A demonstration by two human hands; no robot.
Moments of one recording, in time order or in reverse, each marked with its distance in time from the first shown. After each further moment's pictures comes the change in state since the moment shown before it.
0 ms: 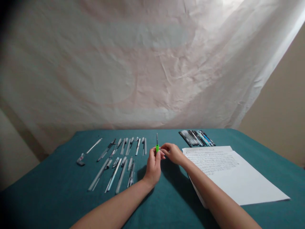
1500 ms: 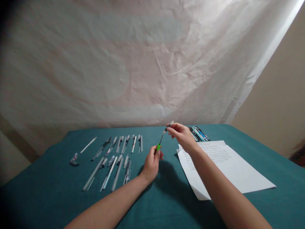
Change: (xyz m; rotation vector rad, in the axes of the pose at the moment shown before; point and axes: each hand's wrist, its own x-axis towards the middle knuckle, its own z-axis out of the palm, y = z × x) left_hand 0.000 -0.005 0.002 0.121 -0.157 -0.034; right_hand -0.013 -0.052 -0.069 0.559 0.352 -0.005
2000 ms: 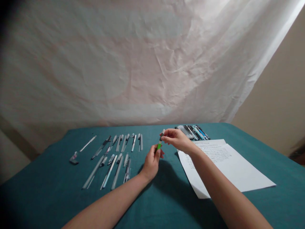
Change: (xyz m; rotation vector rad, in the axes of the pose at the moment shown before) left_hand 0.000 0.000 0.000 -0.010 -0.030 0.010; right_hand -0.005 0.005 0.005 -0.156 -0.371 0.078
